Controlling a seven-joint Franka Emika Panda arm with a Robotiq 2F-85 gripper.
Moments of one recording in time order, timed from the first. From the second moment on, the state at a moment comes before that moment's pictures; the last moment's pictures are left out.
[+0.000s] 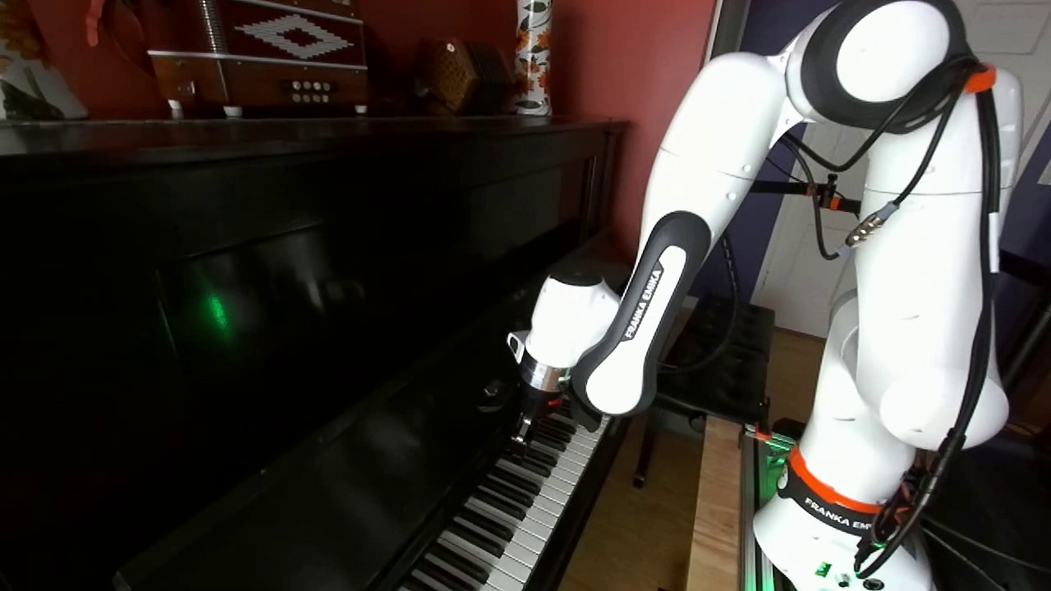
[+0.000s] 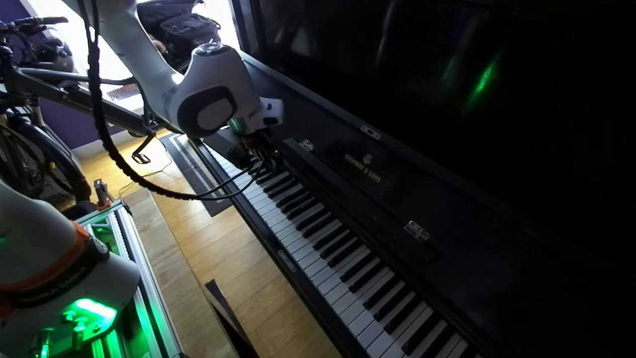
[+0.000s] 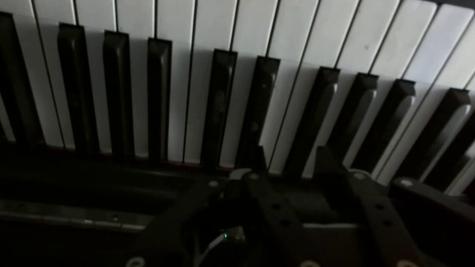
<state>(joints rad) 0.07 0.19 0.04 -2.71 -0.07 3.09 0.03</state>
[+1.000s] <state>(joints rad) 0.04 -0.42 0.08 -2.71 -0.02 2.41 0.04</state>
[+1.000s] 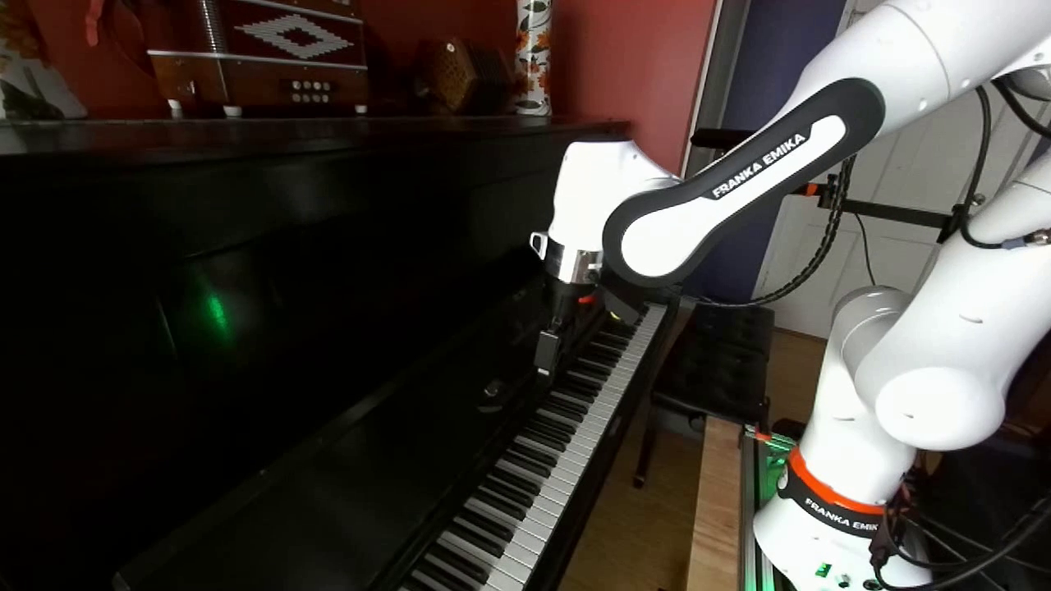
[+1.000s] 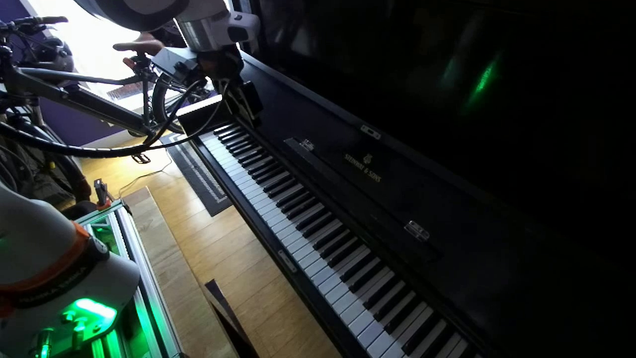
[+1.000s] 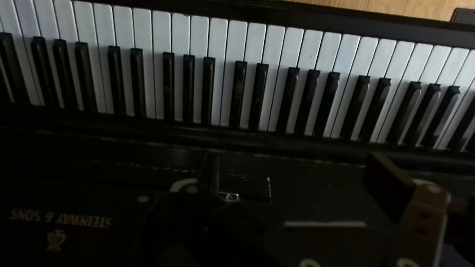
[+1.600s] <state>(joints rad) 0.02 -0.66 0.00 -2.71 -0.02 2.16 0.01</state>
